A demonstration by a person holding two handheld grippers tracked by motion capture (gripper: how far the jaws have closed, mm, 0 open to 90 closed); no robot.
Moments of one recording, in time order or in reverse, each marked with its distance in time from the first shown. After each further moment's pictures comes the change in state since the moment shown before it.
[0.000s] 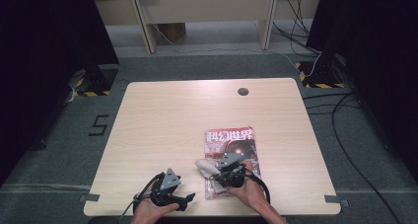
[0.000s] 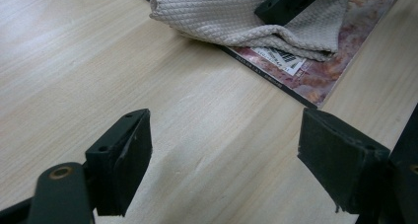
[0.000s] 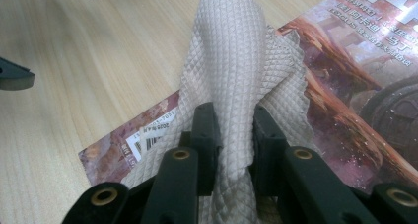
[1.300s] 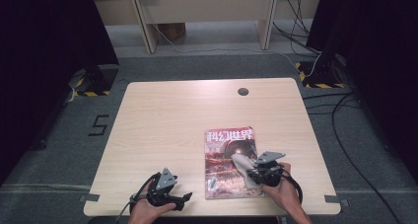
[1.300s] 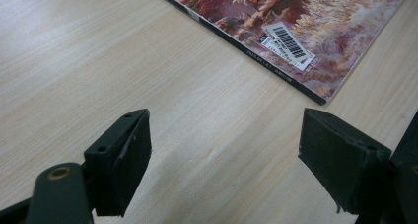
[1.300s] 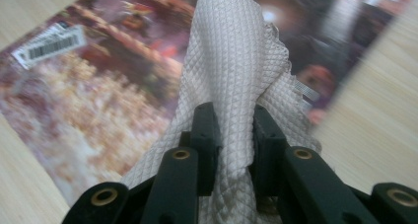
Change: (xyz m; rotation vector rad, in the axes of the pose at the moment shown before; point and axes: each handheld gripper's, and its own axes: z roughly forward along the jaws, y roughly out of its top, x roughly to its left) left arm 0.004 -0.004 -0.006 -0.006 0.009 -0.020; right arm -0.056 -0.064 -0.064 0.005 -0.147 0.175
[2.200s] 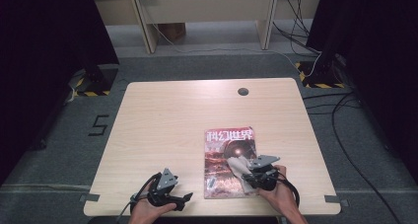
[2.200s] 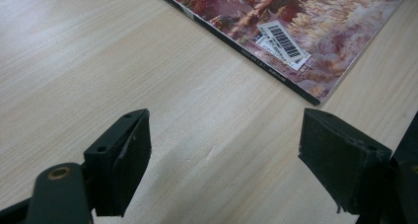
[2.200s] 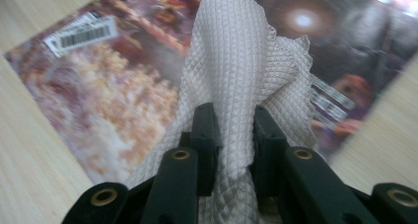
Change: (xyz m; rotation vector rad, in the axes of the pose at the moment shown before) left arm -0.001 0.000 0.002 0.007 -0.001 0.003; right arm 0.024 0.006 0.006 0.011 0.029 -0.066
